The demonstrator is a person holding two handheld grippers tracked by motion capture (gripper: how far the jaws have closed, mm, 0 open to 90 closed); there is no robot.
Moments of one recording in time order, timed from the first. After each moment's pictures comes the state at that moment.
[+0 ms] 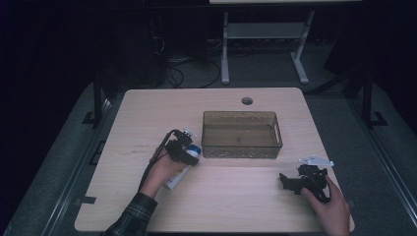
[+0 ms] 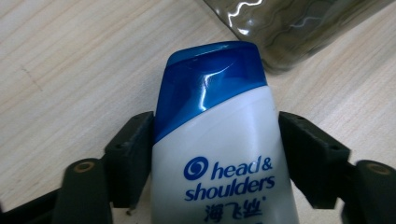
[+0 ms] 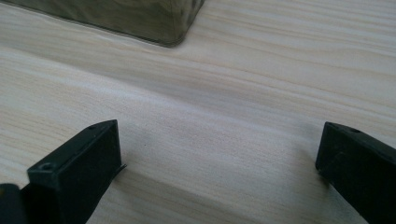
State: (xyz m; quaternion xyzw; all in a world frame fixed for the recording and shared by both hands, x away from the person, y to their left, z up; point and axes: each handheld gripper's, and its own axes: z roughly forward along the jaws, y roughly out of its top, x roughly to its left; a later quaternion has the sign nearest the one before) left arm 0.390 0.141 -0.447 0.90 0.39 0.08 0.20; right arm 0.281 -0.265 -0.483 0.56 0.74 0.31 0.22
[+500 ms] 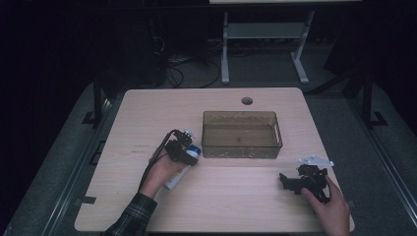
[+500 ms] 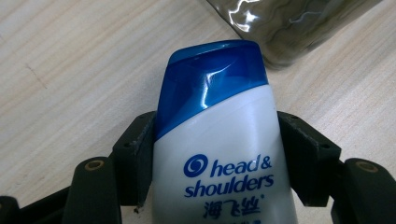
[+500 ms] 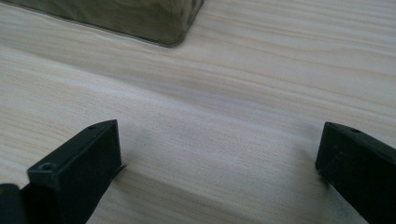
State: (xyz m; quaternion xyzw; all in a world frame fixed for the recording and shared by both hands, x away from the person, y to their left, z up) left arm 0.388 0.142 -0.444 0.90 0.38 0.08 0.20; right arm 0.281 -0.265 -0.483 0.56 0.74 0.31 0.22
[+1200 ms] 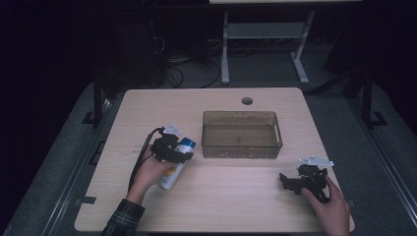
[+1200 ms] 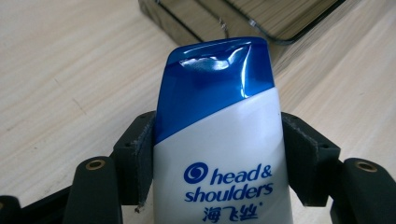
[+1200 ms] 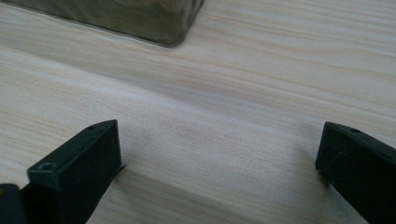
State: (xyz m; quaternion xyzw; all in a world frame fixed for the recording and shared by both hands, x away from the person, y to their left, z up) left arm 0.365 0.181 -0.412 0.86 0.36 0.10 0.34; right arm 0.281 -0.265 -0.483 0.56 0.74 0.31 0.22
